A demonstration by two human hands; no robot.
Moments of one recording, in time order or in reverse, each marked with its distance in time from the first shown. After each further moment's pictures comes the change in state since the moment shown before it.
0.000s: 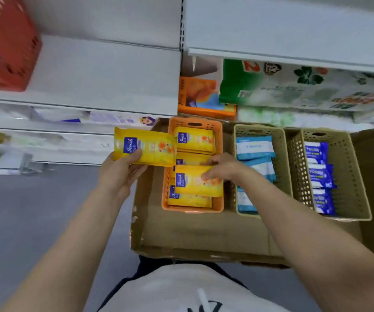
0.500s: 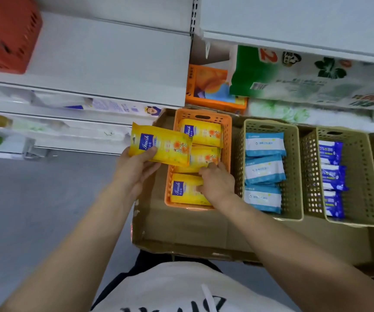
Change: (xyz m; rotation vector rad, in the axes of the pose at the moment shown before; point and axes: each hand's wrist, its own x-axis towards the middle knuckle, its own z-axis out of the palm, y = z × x) left_hand 0.013 -0.026 0.009 0.002 0.003 -0.034; right_hand 0.006 0.015 0.077 -0.807 0.285 -0.199
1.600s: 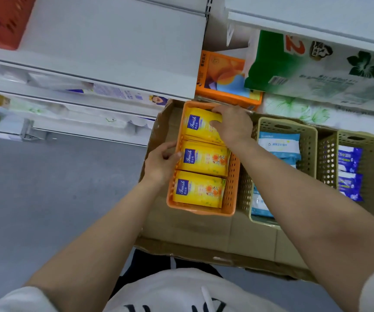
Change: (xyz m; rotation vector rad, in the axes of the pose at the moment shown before) left_hand 0.045 -0.056 0.021 0.597 -0.066 0.181; right_hand 0.117 0.024 -0.076 0.171 0.373 0.011
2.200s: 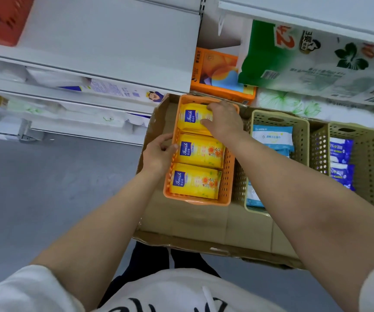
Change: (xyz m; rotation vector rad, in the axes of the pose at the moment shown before) left_hand -0.009 0.008 0.007 0.048 0.072 0.016; right_hand -0.019 -0.008 -0.004 0.036 -0.096 -0.021
